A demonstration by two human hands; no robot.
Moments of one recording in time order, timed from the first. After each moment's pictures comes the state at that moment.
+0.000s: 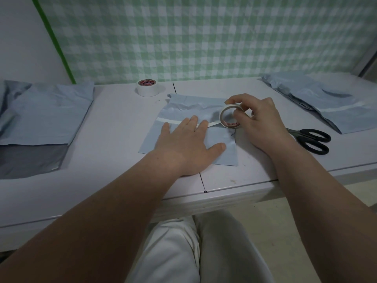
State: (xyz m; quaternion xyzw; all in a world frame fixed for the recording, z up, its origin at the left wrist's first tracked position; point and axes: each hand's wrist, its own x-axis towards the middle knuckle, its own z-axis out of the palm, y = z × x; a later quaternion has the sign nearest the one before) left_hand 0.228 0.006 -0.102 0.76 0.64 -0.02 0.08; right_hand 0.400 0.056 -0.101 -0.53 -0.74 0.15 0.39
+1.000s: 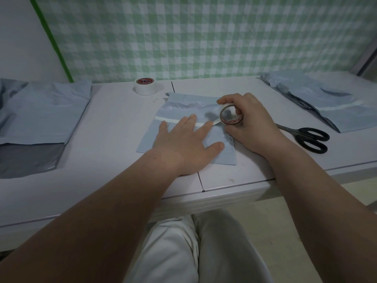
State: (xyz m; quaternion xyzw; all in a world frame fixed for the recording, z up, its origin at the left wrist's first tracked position) left_hand 0.228 0.006 -0.103 0.76 0.64 -0.02 0.08; right_hand 0.394 0.056 -0.103 -0.50 -0.79 0.10 0.33
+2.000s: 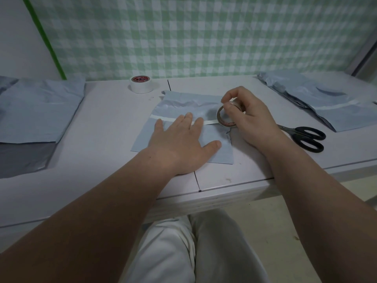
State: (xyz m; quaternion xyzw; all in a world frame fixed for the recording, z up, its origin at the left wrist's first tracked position) left_hand 0.228 0.006 -0.102 0.76 0.64 -0.02 0.08; right_hand 0.394 0.056 -0.100 -0.47 -0.73 0.23 0.43
